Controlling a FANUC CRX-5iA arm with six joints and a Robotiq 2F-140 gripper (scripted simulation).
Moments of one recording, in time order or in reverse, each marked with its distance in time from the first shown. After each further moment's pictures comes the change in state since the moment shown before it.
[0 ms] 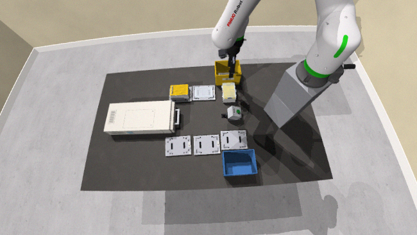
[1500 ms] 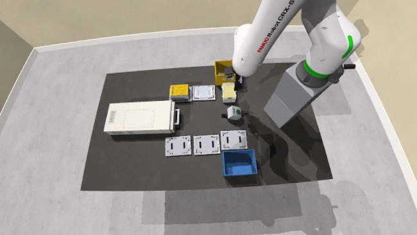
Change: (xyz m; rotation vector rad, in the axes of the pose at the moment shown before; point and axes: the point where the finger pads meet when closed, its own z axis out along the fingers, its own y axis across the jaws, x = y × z) arm -0.023 -0.151 -0.020 0.004 0.000 0.000
